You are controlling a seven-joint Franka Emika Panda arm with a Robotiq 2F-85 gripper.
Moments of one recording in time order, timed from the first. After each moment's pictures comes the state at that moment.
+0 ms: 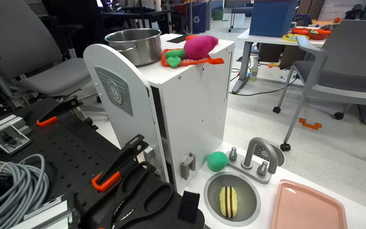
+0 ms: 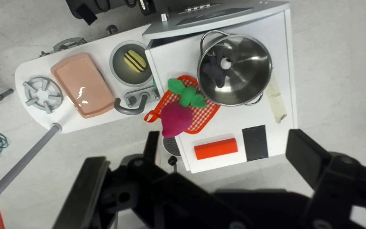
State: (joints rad) arm -0.09 -0.44 0.00 -2.31 -0.04 1.99 0.16
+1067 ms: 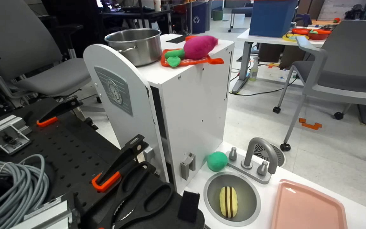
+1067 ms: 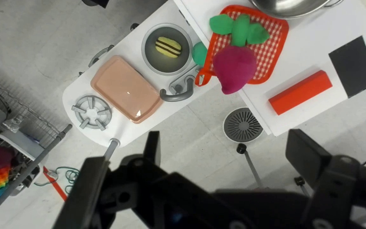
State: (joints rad) arm -0.16 -0.08 -0.06 -2.08 -0.13 2.09 0.45
